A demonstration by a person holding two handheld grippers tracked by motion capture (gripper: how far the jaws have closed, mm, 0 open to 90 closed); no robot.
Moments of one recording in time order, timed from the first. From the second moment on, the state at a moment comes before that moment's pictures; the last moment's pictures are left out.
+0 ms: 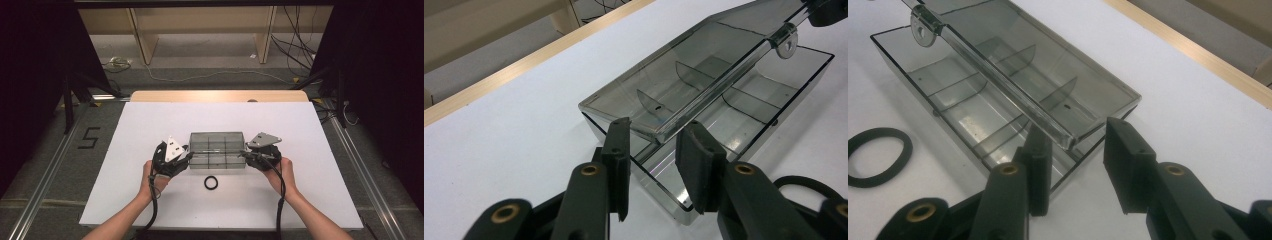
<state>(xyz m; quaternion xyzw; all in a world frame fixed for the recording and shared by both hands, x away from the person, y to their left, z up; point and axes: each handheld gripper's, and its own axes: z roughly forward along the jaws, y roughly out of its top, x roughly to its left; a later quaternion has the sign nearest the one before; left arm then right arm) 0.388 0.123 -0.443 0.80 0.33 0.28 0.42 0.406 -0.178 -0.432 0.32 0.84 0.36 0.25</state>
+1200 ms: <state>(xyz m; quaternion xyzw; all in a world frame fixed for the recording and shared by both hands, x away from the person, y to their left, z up) 0.405 0.129 -0.426 0.79 0.34 0.26 0.44 0.420 -0.176 -0.416 0.32 0.83 0.37 0.25</state>
